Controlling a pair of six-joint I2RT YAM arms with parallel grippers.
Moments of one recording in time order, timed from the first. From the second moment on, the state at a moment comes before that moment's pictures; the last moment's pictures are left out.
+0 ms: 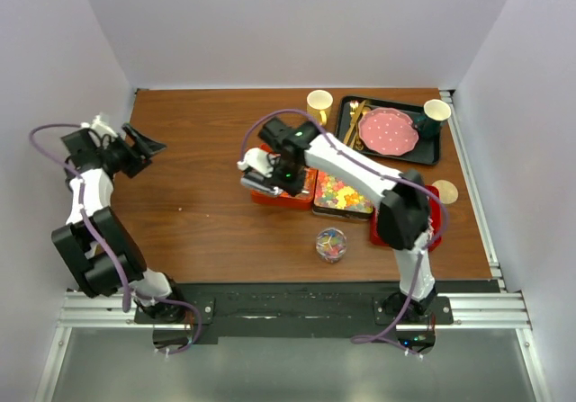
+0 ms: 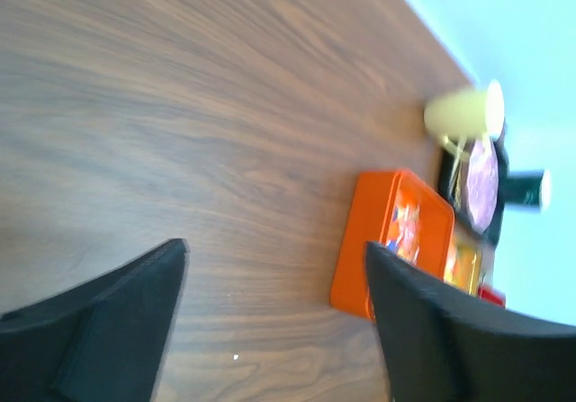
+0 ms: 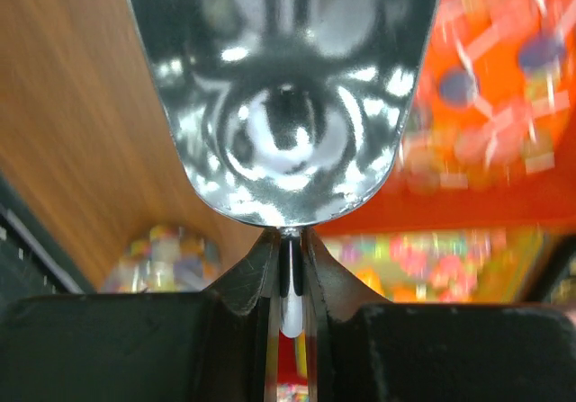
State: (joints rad) left arm 0.51 1.49 1.03 -0.25 0.74 -0.40; right arm 0.81 2.01 1.88 -1.17 -0.08 -0.55
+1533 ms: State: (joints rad) left arm 0.06 1.38 1.08 -0.31 0.73 -0.21; right arm 0.06 1.66 1.50 -0.83 0.05 -0.17
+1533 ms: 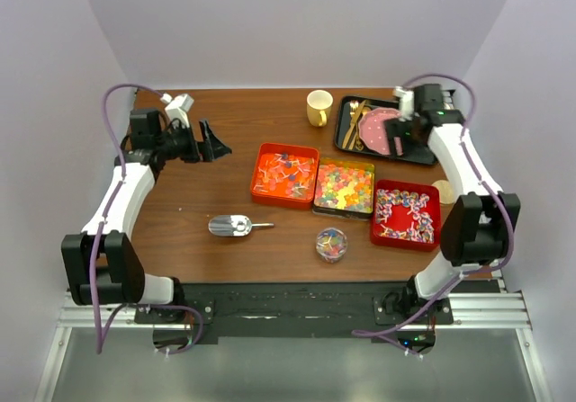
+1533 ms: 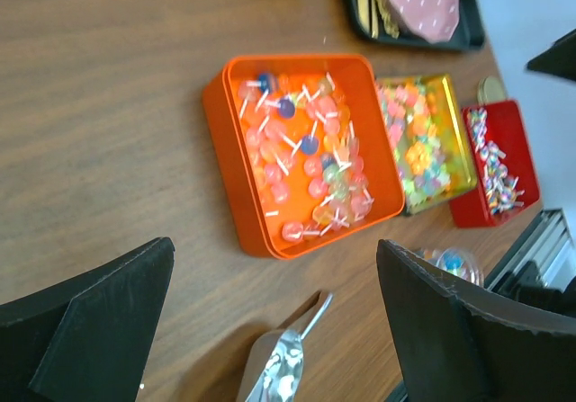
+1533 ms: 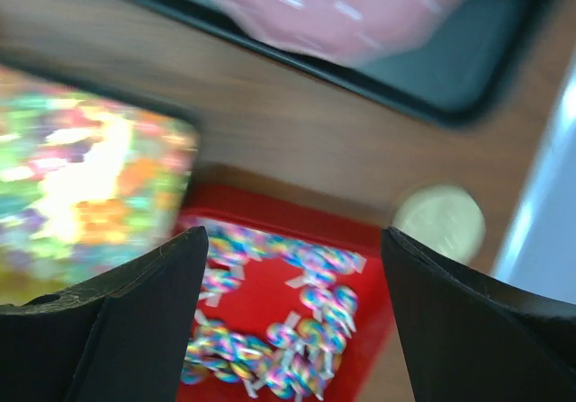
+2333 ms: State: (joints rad) left arm -0.01 1.51 1.11 -0.44 0.68 -0.11; right arm -0.30 1.67 1.23 -0.67 0.19 0.03
